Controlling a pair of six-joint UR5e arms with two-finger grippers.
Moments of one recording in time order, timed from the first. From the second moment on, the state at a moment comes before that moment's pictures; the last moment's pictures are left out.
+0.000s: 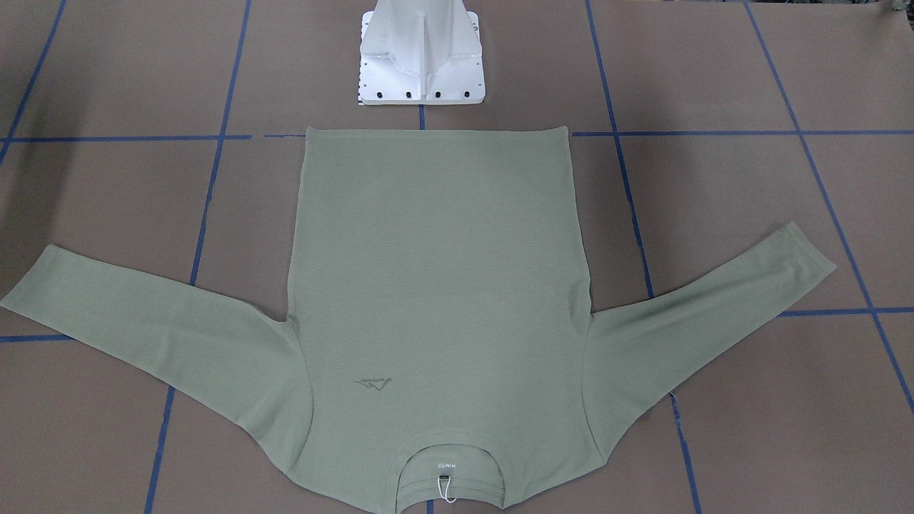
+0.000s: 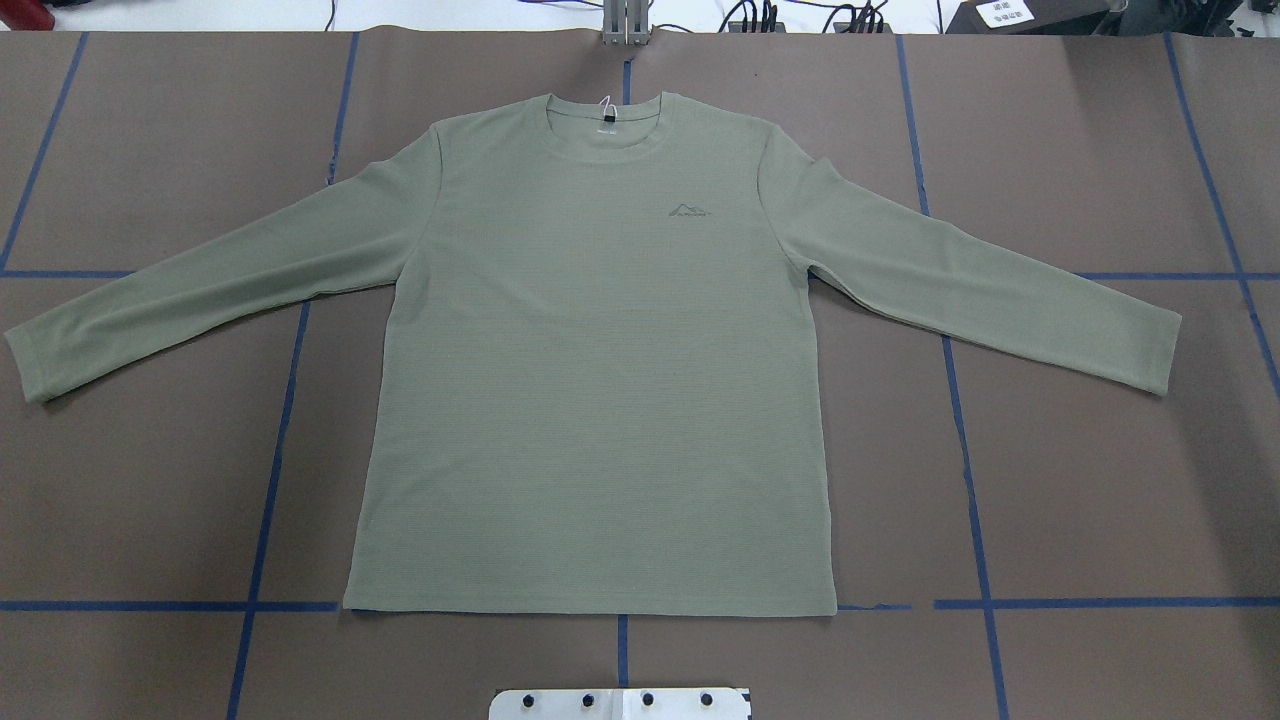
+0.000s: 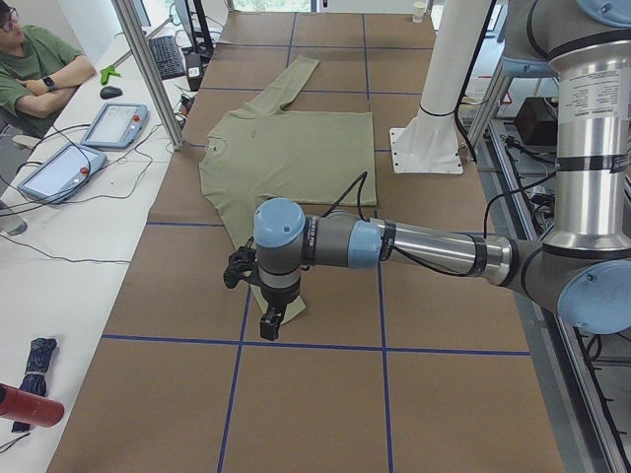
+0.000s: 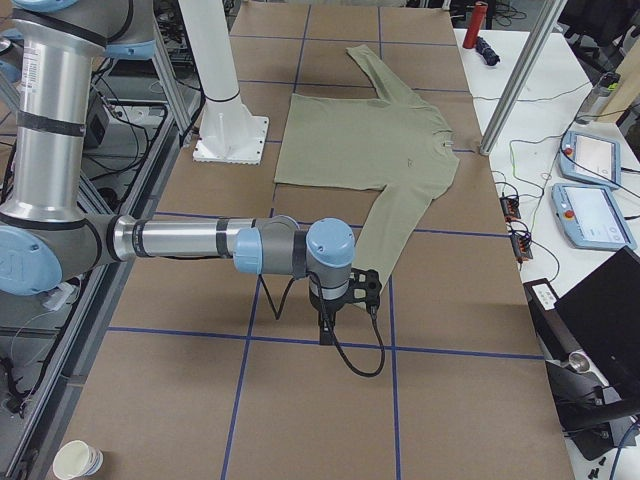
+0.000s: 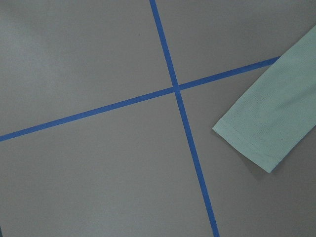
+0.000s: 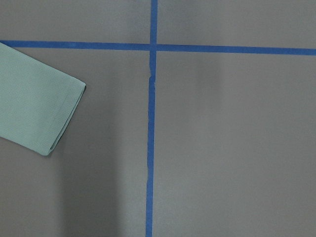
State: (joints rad) left arm -1.61 -1.49 -1.81 -1.49 -2.27 0.25; right arm 1.57 -1.76 1.82 -1.62 2.30 0.00
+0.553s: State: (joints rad) left arm -1.61 -1.49 -1.85 -1.60 -2.27 0.25; right arm 1.55 -1.76 1.82 -1.48 2.30 0.01
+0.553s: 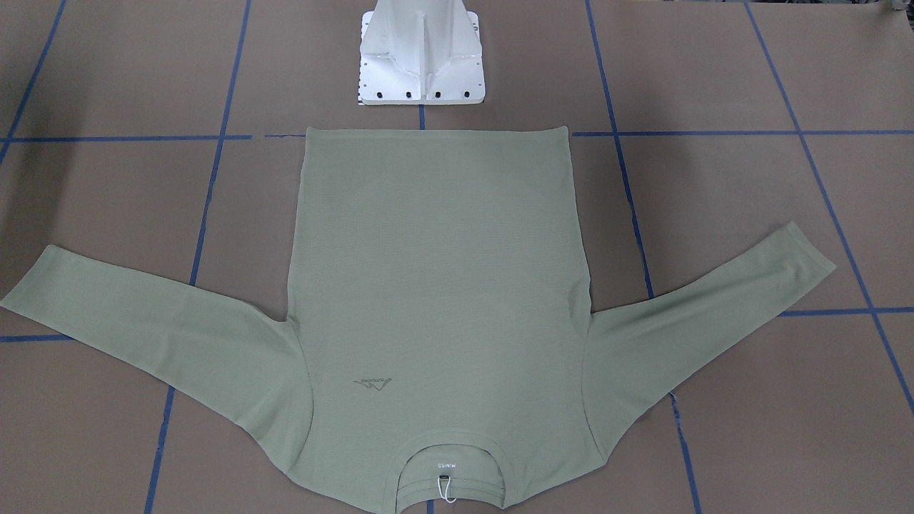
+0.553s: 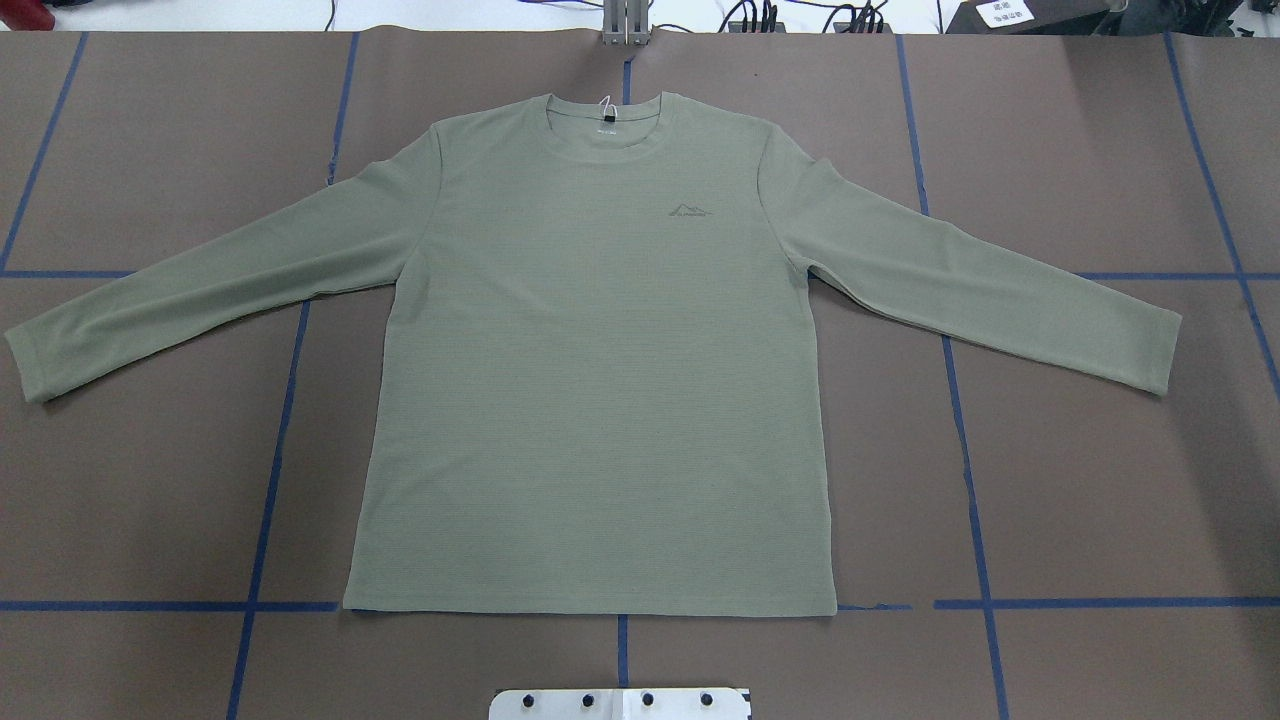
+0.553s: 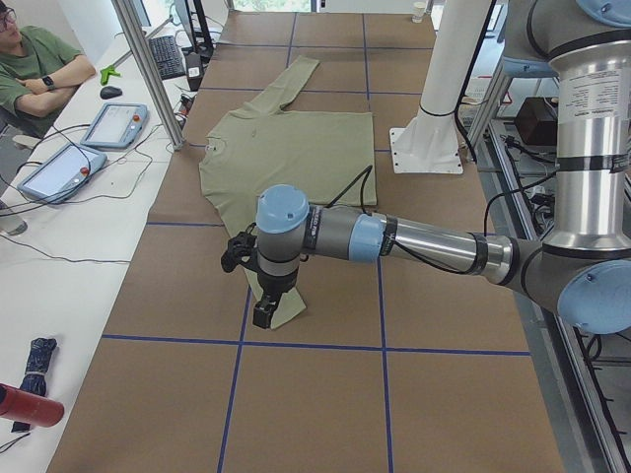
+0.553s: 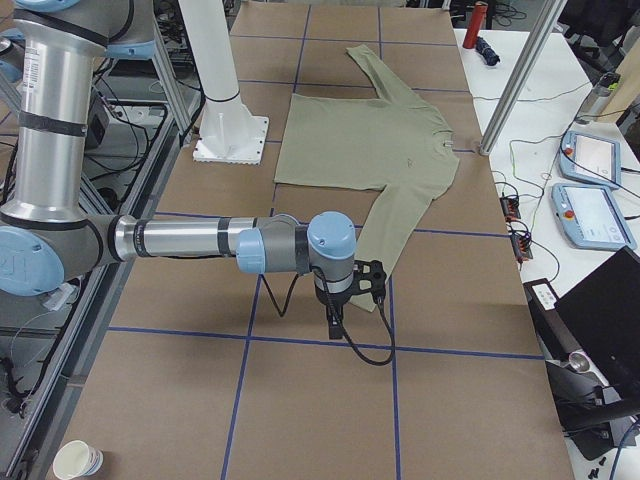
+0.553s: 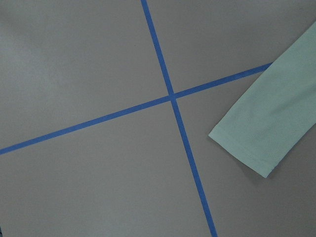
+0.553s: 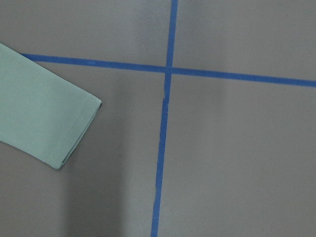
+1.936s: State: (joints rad) left arm -1.61 -1.48 -1.76 -2.08 -2.27 0.24; right arm 1.21 -1.60 1.53 -0.76 2.14 0.68
